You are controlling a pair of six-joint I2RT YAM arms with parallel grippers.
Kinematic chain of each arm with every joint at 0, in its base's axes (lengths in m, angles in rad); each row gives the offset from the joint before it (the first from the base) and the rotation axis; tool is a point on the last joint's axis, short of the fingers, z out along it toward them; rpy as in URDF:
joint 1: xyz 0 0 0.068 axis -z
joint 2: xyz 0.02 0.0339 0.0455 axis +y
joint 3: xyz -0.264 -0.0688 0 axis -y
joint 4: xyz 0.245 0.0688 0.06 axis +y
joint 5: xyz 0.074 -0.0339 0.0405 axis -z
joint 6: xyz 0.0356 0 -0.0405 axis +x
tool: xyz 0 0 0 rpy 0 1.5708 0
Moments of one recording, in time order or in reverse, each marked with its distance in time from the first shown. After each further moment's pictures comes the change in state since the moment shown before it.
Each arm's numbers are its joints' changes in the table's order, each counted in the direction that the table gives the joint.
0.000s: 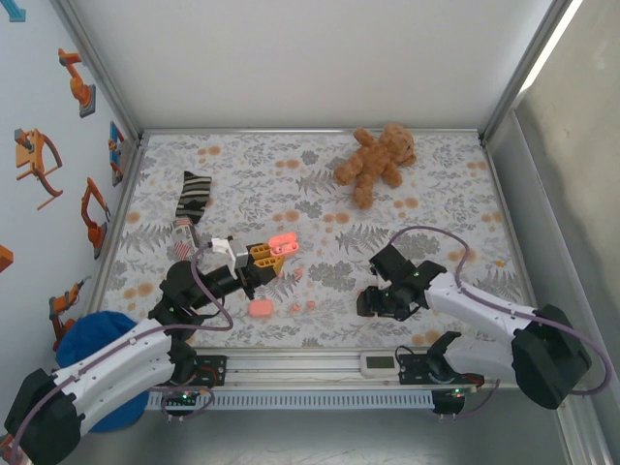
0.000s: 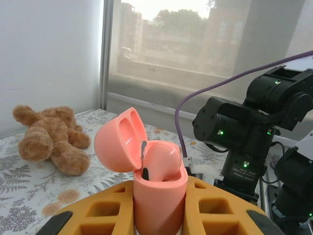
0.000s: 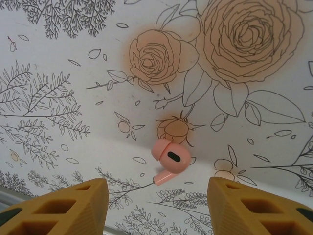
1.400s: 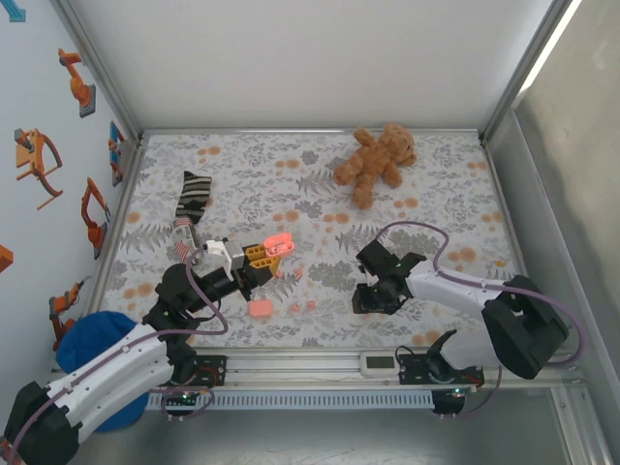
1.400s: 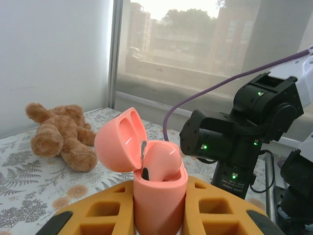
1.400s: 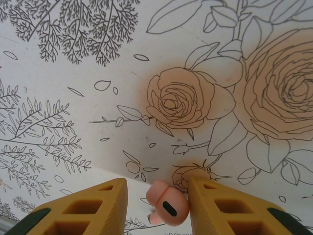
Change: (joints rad) left arm 0.000 -0.089 0.000 0.097 -0.041 0.007; right arm -0.030 0.201 0.065 -0.066 0.015 -0.057
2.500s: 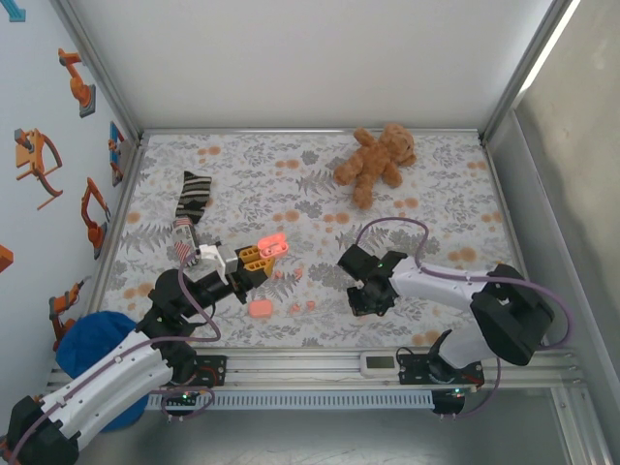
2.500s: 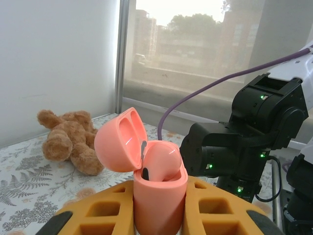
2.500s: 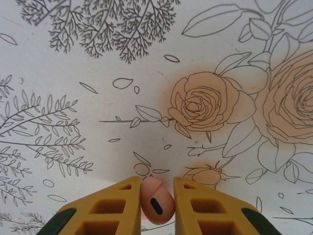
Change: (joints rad) left arm 0.000 -0.109 -0.009 0.082 -0.034 0.019; right arm -0.130 0.079 0.097 0.084 0.151 -0.001
